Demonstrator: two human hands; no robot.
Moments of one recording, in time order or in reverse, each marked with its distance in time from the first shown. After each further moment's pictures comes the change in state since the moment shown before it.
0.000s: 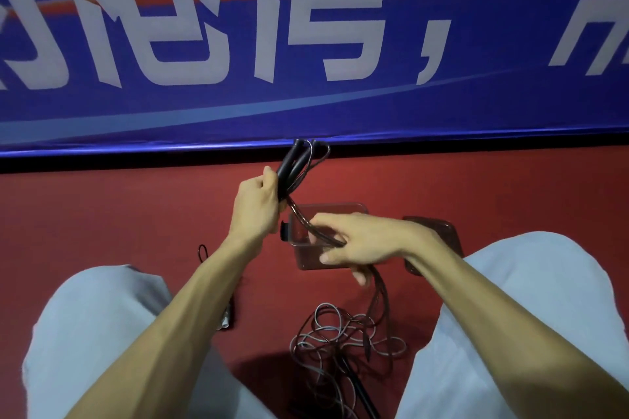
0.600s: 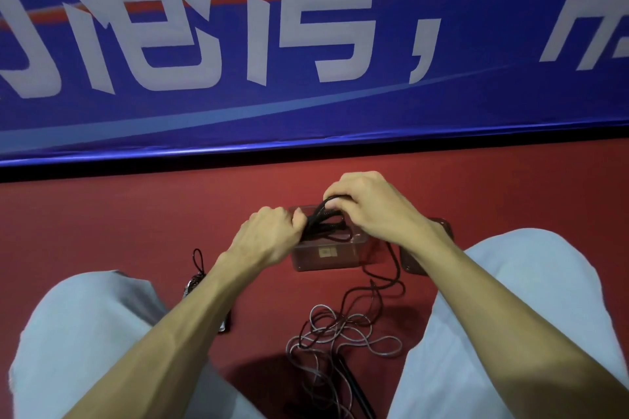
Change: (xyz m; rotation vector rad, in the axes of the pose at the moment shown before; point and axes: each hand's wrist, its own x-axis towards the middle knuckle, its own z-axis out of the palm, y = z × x) left_hand -0.016 -0.010 0.018 0.905 -0.270 0.146; right_hand -0.004 0.020 -0.022 -0.342 0.676 -0.189
